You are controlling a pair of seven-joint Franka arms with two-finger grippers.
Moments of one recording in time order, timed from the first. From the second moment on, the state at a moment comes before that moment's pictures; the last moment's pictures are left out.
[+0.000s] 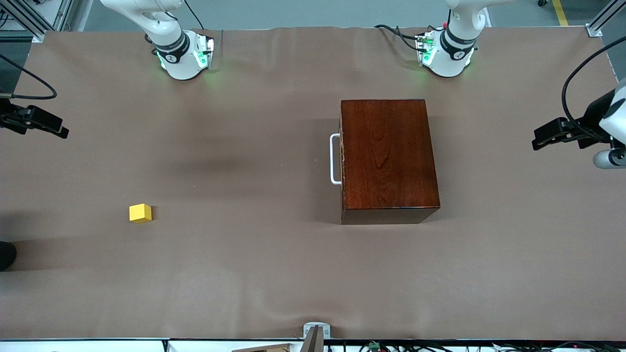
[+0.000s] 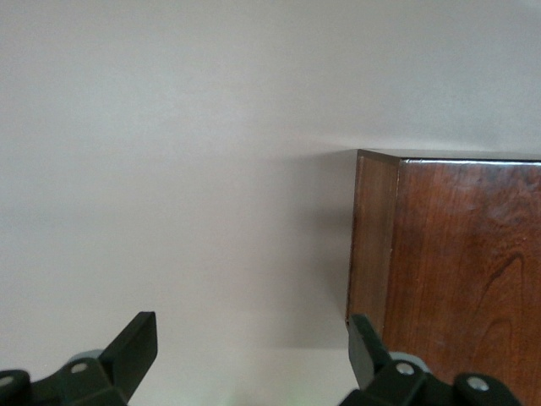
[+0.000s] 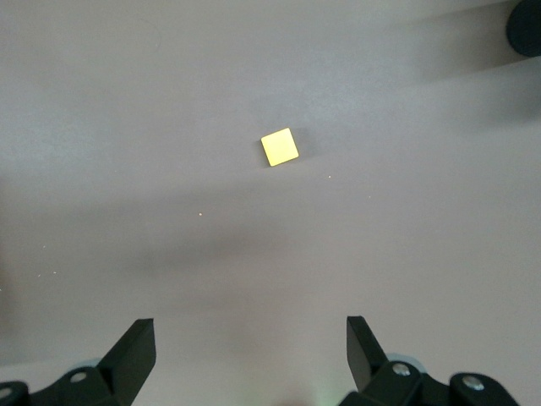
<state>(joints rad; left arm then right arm) 0.11 0.18 -0.22 -1.30 0.05 1.42 -0.12 -0.02 0.04 -0.06 -1.50 0.02 1.48 0.05</state>
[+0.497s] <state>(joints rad) -0.08 0.12 -0.02 -1.34 0.04 1.42 -0.02 -0.02 0.04 -0.06 -1.50 0.02 1.48 0.05</state>
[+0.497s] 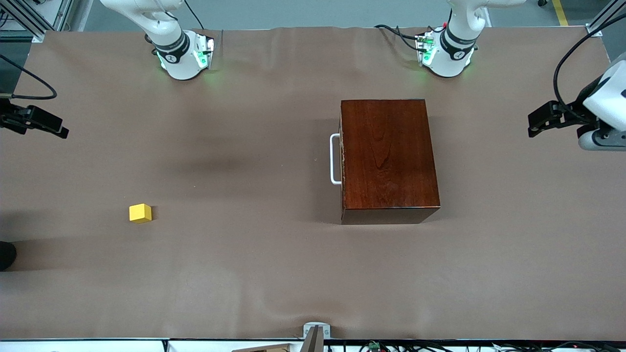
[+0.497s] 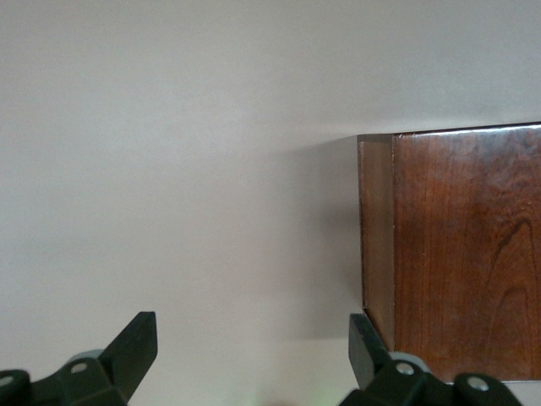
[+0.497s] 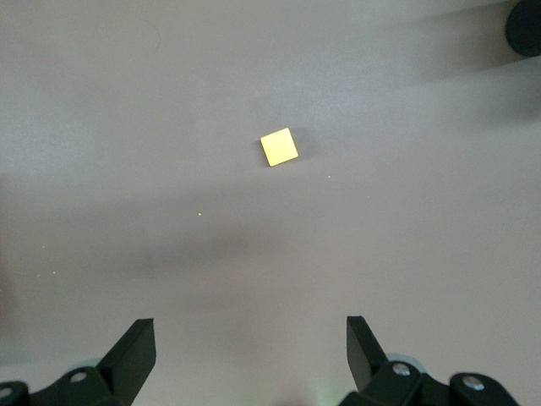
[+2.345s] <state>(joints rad) -0.05 0.12 -0.01 -1.41 -0.02 1.51 -0.08 -0.02 0.04 -0.06 -1.50 0.02 1.48 0.05</state>
